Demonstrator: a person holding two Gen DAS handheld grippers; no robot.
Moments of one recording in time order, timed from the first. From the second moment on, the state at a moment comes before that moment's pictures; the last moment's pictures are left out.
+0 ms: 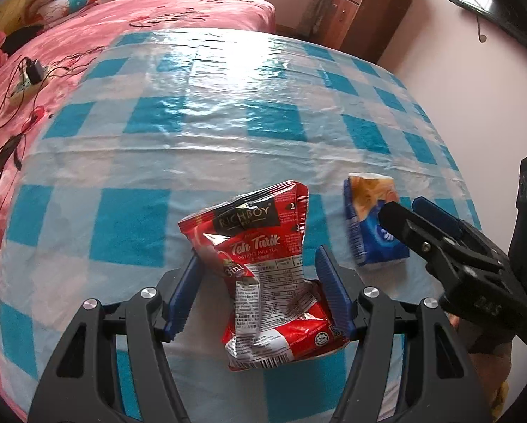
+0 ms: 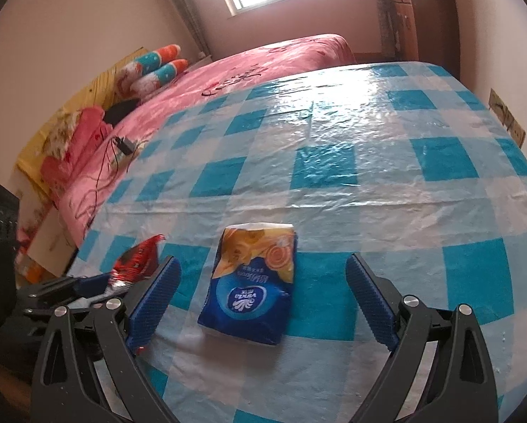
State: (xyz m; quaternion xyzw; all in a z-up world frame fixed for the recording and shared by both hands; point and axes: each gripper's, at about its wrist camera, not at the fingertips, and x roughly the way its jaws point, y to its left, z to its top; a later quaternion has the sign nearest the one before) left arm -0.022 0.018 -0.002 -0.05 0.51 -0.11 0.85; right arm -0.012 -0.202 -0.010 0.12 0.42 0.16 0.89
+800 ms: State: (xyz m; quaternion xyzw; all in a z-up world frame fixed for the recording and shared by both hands) left arm -0.042 0.074 0.007 -0.05 0.49 -0.10 0.87; right arm -0.008 -0.156 -0.019 -0.03 0.44 0.10 0.89
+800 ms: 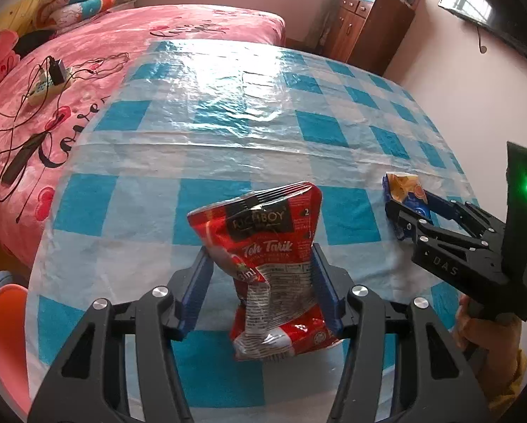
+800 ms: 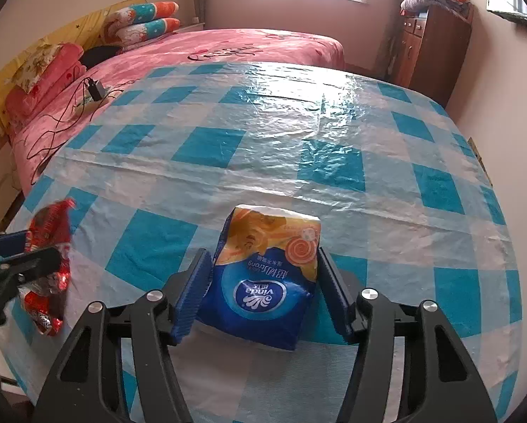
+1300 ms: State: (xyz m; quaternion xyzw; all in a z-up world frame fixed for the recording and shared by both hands) left arm -0.049 0.084 -0.002 -0.04 0.49 -0.11 0.86; right arm -0.017 -0.150 -0.010 -0.05 0.41 0.10 0.90
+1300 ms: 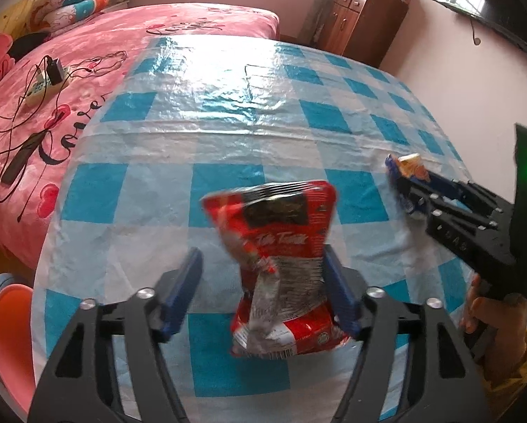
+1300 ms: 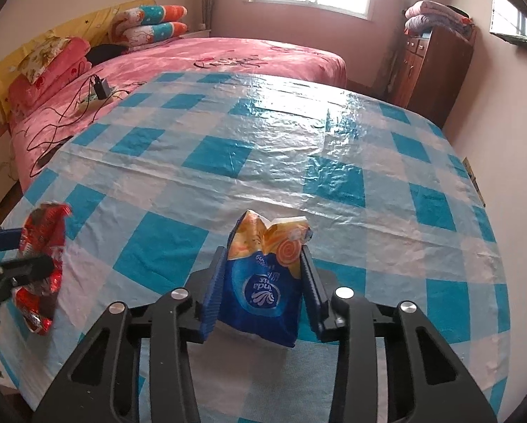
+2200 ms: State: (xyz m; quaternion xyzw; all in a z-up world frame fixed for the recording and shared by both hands) left arm -0.056 0.071 -0.007 0.03 0.44 -0.11 0.89; right arm -0.036 -0.146 -0.003 0.02 0.41 0.13 0.90
